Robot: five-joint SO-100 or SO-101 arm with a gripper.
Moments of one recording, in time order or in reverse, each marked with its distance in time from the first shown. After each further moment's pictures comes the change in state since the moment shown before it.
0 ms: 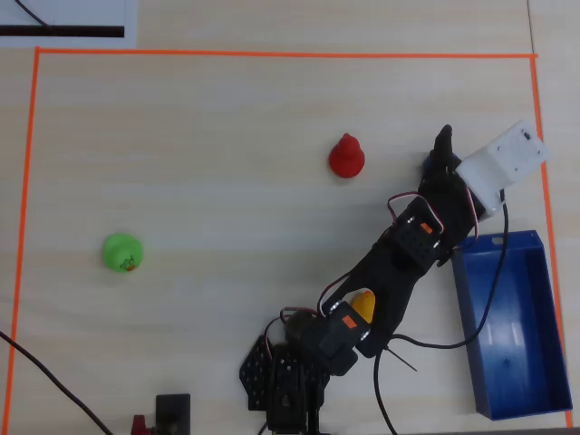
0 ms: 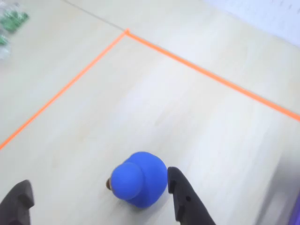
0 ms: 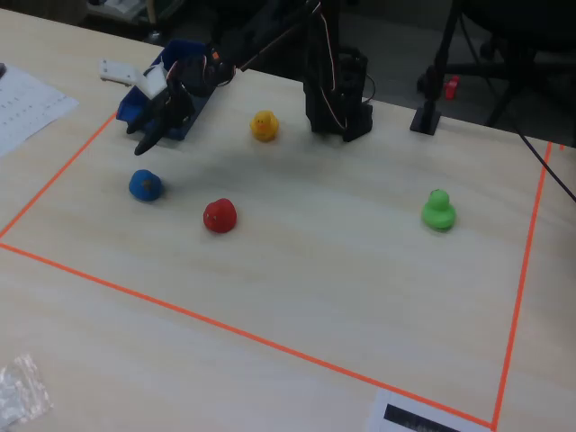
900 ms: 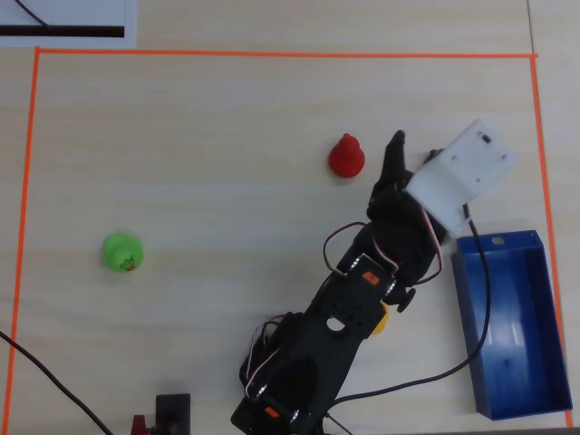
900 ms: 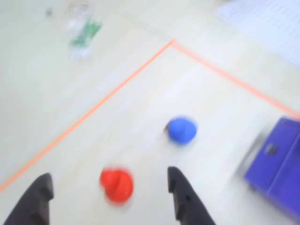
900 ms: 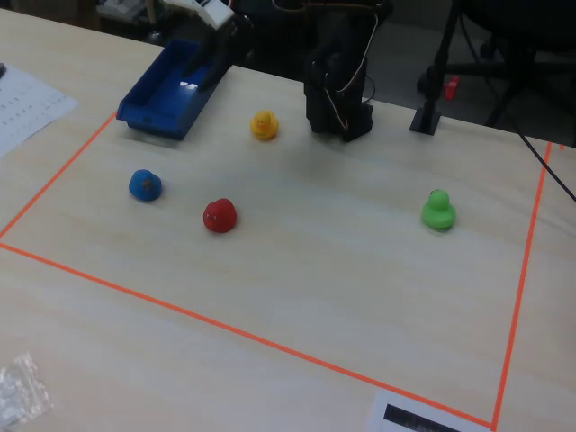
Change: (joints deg) arm -7.3 43.5 -1.1 40.3 2.2
